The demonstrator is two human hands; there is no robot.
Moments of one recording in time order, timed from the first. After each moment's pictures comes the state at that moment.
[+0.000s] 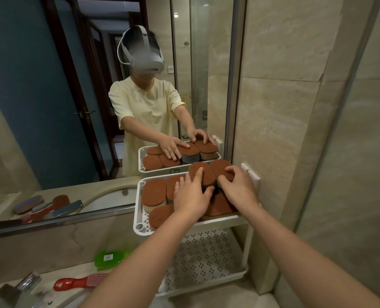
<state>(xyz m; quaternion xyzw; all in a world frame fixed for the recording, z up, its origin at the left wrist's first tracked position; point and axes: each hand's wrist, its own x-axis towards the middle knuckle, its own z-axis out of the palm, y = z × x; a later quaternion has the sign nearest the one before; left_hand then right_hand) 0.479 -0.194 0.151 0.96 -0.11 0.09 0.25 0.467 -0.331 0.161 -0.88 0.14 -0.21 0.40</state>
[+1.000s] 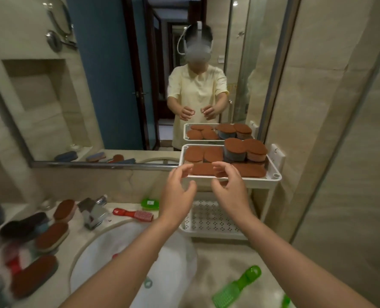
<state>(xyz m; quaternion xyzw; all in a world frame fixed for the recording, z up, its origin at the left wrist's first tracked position) 0.296 -0.090 0.137 0.81 -0.03 0.24 0.53 0.315 -0.234 0.147 -0.81 -0.14 -0.21 0.53</state>
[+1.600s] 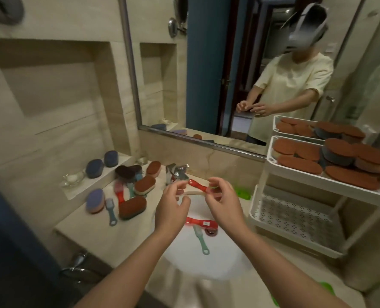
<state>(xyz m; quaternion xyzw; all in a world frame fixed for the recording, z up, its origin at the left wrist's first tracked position) 0.159 0.062 0.068 0.79 0.23 0.28 0.49 0.236 -0.065 0.082 -0.80 -0.27 -0.01 0.54</state>
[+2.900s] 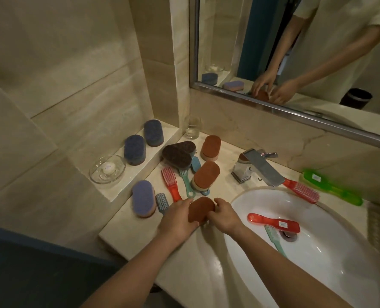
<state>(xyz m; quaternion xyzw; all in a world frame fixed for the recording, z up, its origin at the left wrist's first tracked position) 0.187 0.364 -0.107 0.93 0.27 -0.04 0.26 0.288 0.239 -0.085 -0.87 -0.18 0.34 0.30</state>
